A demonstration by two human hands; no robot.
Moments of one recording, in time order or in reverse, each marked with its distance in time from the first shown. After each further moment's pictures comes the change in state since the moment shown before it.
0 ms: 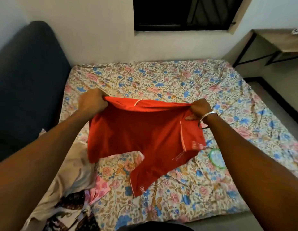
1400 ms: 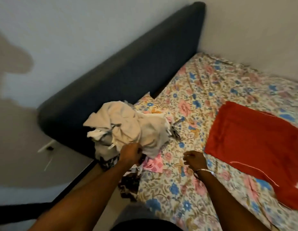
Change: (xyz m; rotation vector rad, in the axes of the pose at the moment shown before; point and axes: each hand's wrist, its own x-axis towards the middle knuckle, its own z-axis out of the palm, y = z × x) left_hand -0.288 -0.193 0.160 -0.059 -0.043 -0.725; right_hand -0.060 -0.163 0.335 0.420 -0.585 -0.177
